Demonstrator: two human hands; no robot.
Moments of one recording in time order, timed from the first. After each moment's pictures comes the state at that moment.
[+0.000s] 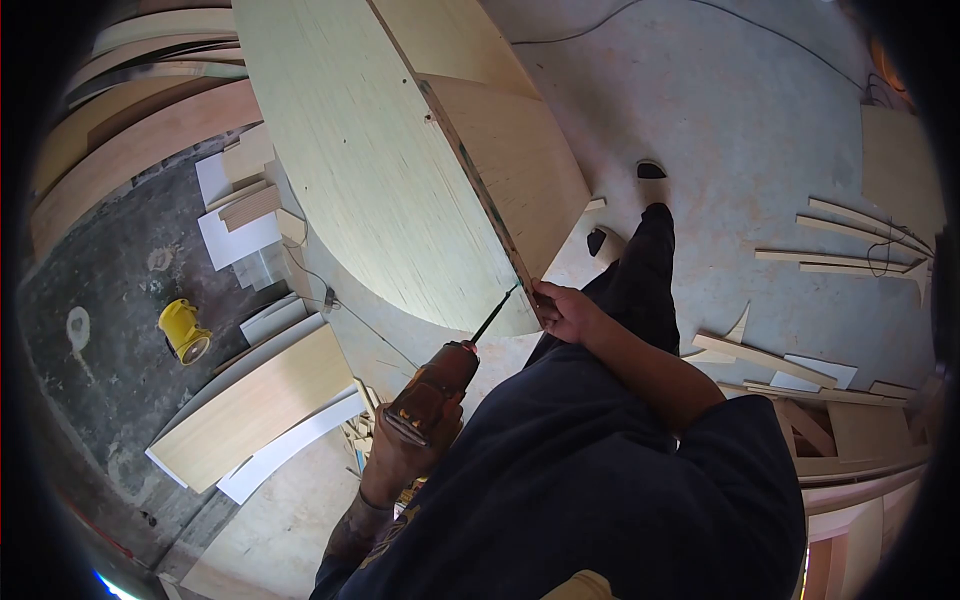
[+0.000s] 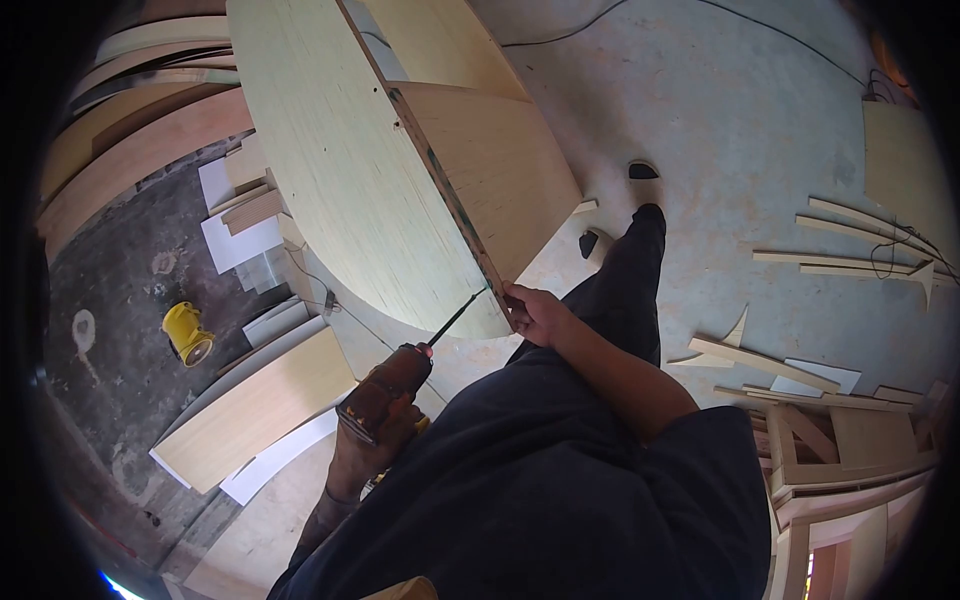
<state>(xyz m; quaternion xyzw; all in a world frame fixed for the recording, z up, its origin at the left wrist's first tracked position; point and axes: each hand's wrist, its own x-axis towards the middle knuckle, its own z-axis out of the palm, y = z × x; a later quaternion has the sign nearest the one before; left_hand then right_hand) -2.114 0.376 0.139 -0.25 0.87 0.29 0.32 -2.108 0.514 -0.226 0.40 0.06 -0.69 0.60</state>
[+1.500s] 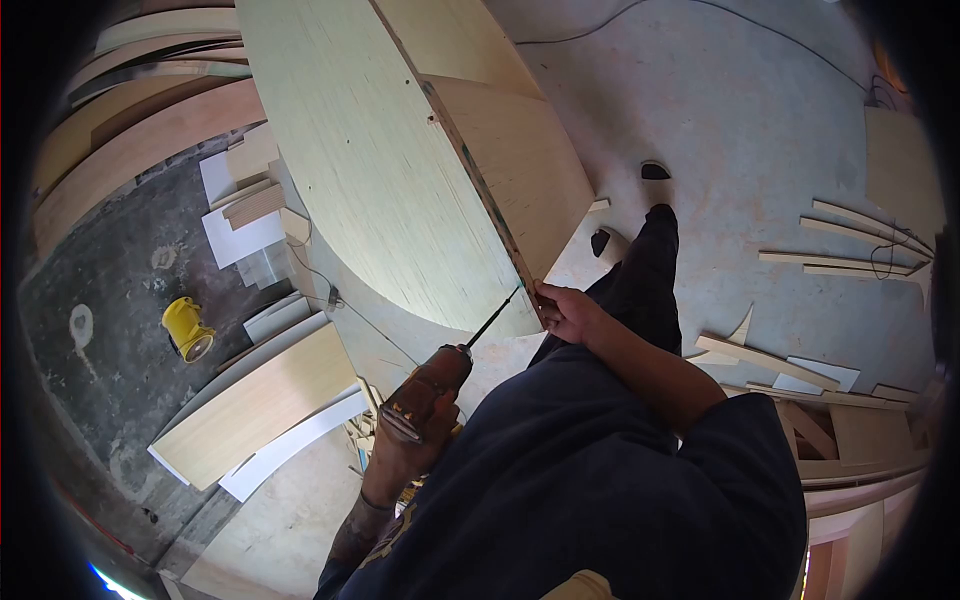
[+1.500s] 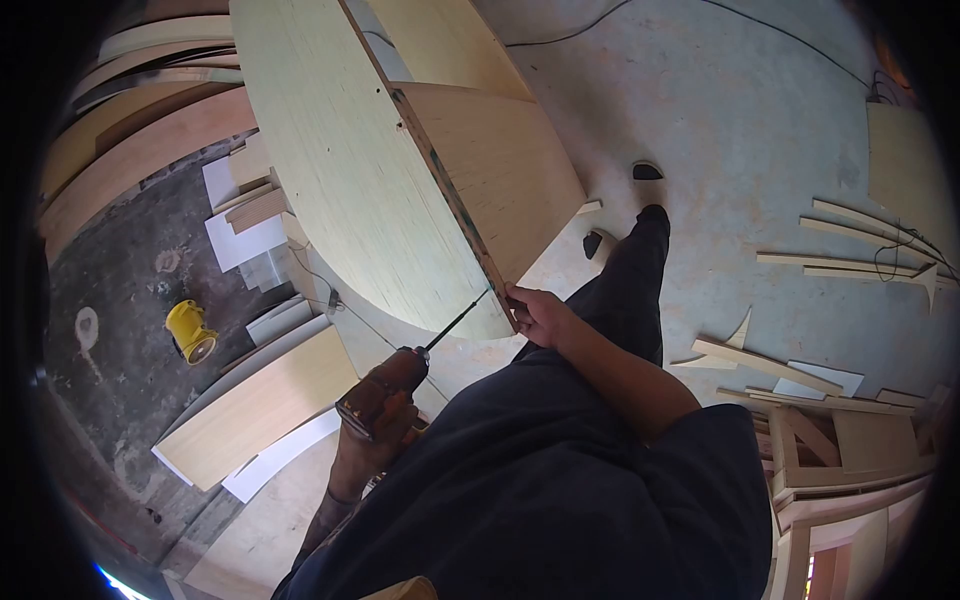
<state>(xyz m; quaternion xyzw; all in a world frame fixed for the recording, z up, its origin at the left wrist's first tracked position) -2.099 0.372 0.131 -0.37 0.80 0.37 0.30 -2.115 0.513 -0.220 0.40 0.08 -0.68 0.61</state>
